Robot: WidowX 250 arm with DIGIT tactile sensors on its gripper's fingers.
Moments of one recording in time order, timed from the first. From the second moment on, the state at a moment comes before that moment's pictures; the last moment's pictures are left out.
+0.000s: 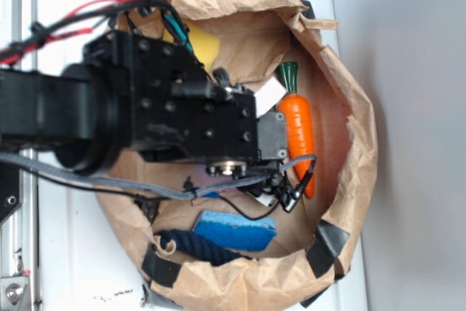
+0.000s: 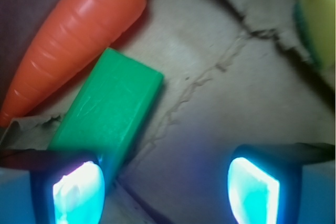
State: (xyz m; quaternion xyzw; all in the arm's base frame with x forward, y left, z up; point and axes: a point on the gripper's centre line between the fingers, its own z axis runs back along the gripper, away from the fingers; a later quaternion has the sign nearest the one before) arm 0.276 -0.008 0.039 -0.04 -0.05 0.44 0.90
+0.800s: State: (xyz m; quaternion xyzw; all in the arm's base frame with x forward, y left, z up) arm 0.299 -0.015 0.021 0.01 -0.08 0.48 0.87
